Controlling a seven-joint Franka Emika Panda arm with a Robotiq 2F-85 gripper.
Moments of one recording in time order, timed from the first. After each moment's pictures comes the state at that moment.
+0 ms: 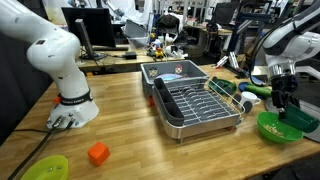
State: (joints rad) arm -0.10 0.52 -0.04 -1.98 0.23 1.64 -0.37
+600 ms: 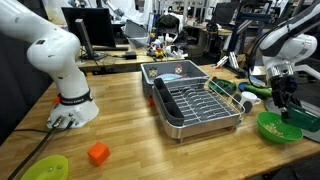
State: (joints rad) arm -0.11 0.58 -0.04 -1.91 0.23 1.52 -0.36
